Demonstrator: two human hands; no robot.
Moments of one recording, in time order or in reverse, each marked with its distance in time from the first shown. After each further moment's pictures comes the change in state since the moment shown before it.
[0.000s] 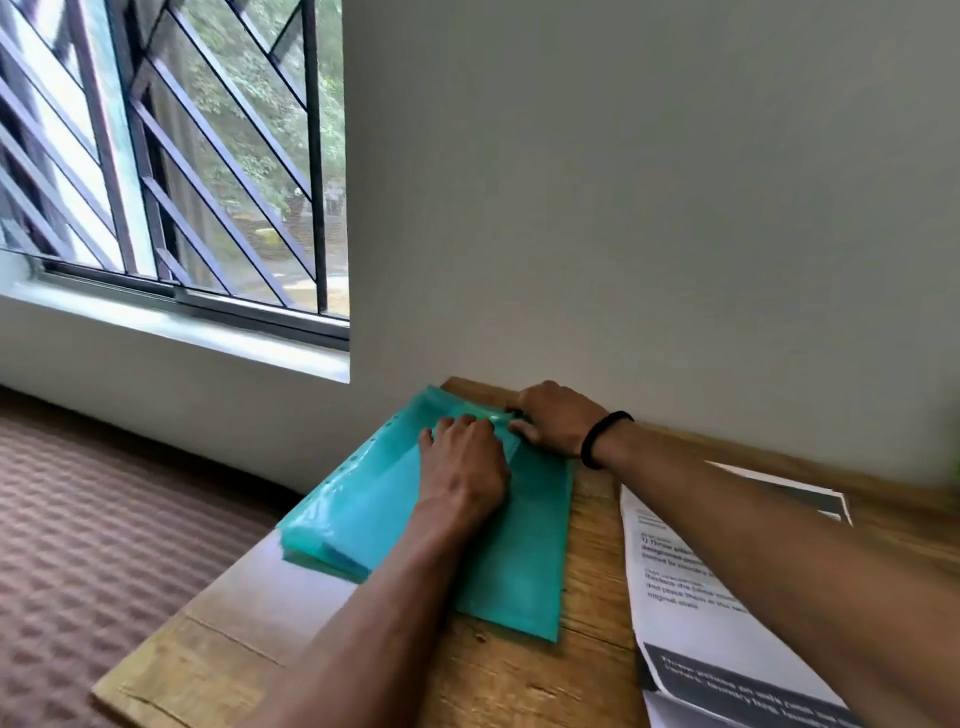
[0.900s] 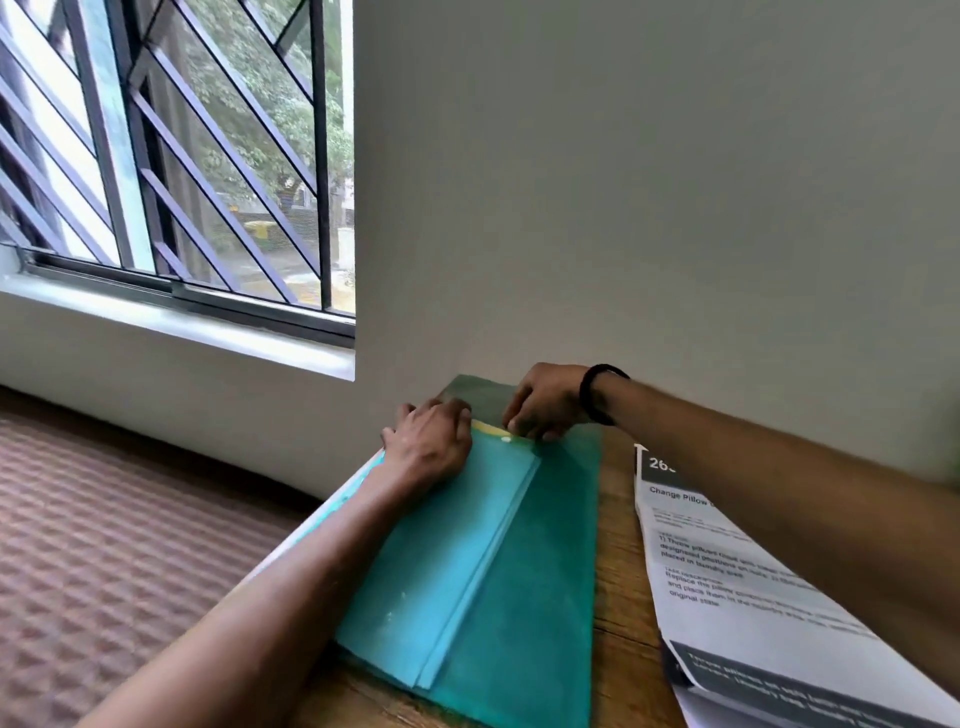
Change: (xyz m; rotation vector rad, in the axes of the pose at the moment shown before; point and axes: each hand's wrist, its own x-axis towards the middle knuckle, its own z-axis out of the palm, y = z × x) left_hand 0.022 -0.057 -0.029 -0.111 -0.157 -0.059; right_hand 0.020 -0.024 -0.039 0.647 -0.375 0.348
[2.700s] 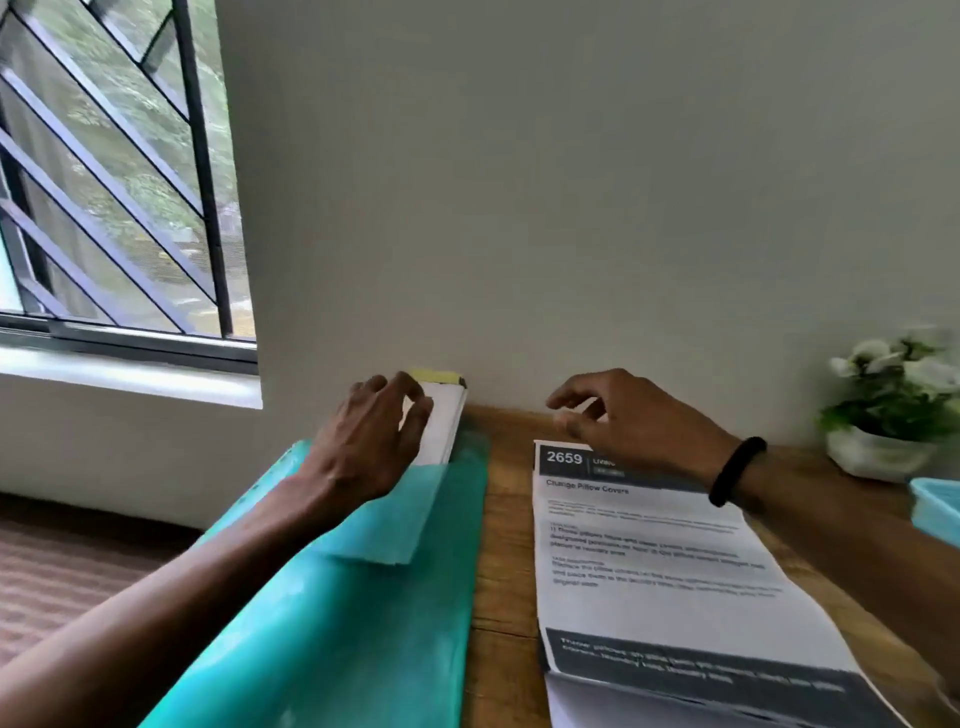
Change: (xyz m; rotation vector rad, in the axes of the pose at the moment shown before) left_hand -0.030 0.057 -0.018 -0.031 0.220 0.288; right_hand -0.162 0.103 -0.028 -0.186 0.523 -0.222
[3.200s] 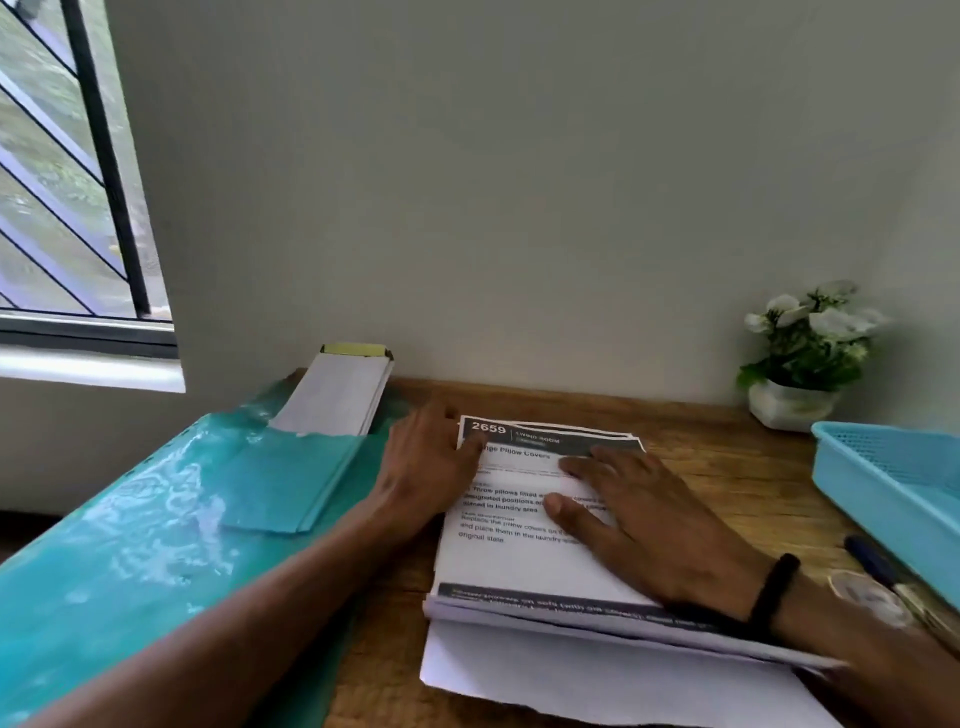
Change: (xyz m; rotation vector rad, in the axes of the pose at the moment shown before) left_hand -0.022 0.113 0.089 -0.264 -0.107 -0.091; right_hand -0.126 0.072 0.040 -0.290 -0.064 0.184
